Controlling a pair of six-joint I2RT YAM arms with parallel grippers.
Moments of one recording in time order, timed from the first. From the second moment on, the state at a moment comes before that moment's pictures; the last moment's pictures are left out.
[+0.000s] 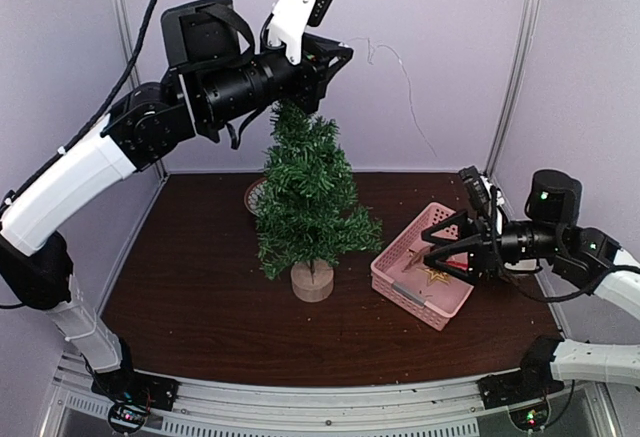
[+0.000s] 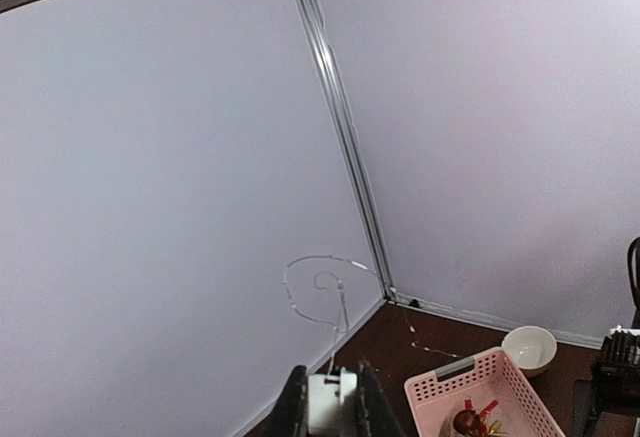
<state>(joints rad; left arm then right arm) -1.13 1.64 2.00 -0.27 -0.27 0.30 0.66 0.76 0.75 -0.22 -0.75 0.19</state>
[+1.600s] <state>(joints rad) -1.13 1.59 2.06 -0.31 -0.25 0.36 0.48 1.20 0.51 0.26 0.14 0.28</state>
